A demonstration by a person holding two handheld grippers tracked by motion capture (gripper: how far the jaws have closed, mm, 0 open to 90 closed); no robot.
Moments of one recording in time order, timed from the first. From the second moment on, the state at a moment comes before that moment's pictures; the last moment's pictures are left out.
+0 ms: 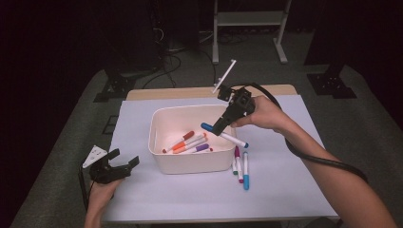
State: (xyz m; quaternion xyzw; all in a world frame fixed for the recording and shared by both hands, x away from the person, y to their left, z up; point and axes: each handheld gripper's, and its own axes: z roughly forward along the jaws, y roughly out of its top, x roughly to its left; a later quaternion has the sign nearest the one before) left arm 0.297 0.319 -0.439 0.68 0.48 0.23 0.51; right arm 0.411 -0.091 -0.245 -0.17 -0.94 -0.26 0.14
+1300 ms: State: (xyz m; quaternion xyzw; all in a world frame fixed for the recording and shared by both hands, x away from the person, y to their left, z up) left arm 0.296 0.320 -0.438 0.68 0.47 0.23 0.51; right arm 0.430 0.010 -0.318 -0.11 -0.96 -0.19 0.16
